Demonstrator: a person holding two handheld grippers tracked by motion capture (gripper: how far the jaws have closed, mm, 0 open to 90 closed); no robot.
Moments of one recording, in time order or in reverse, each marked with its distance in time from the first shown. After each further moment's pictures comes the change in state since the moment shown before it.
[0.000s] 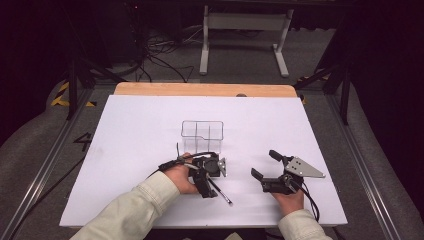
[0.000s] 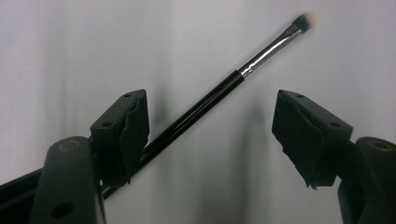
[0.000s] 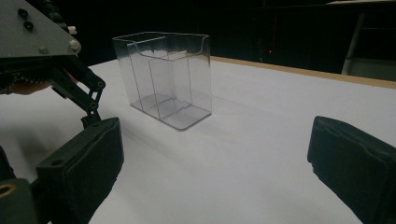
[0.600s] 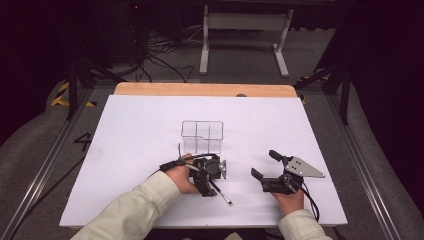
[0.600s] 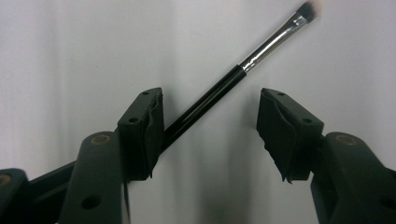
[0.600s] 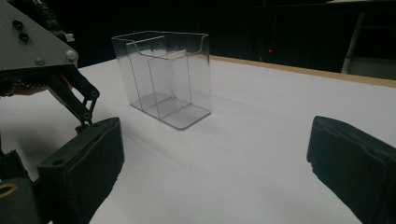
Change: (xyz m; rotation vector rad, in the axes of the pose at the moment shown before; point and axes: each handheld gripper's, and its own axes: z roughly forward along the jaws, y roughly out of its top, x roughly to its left) left arm -0.003 0.001 0.003 0.021 0.022 0.026; right arm 0.000 0.000 0.000 0.002 -0.002 0.001
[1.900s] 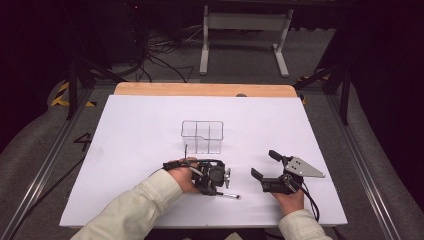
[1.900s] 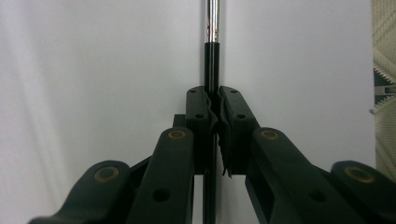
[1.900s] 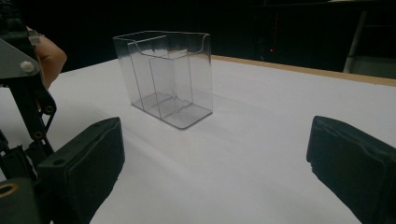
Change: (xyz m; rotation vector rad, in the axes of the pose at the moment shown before) left arm -0.015 0.012 -0.006 0.098 -0.036 0.135; right arm 0.000 0.000 0.000 0.002 0.007 0.003
